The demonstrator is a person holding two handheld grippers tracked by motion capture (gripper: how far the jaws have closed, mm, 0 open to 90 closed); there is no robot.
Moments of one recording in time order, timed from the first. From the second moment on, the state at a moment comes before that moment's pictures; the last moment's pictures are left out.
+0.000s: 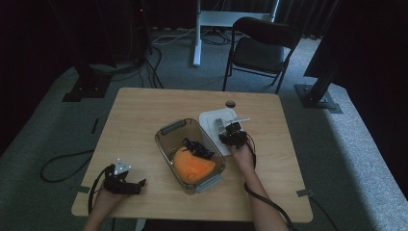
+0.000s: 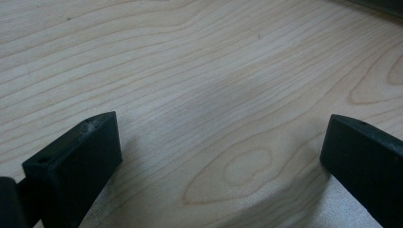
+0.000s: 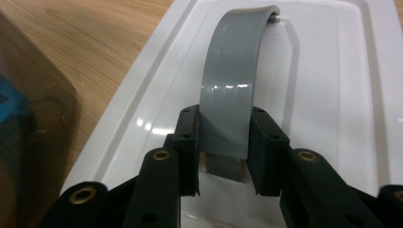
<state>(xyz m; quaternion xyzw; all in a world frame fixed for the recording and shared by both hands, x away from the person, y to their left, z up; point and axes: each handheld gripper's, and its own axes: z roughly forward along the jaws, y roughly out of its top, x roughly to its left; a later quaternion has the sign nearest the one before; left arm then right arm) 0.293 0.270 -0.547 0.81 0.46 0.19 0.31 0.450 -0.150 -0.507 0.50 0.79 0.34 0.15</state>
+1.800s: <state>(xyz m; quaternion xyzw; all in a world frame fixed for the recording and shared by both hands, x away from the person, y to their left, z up) 0.293 0.270 -0.547 0.81 0.46 0.19 0.31 0.385 -0.234 -0.440 0.49 0.75 0.41 0.16</state>
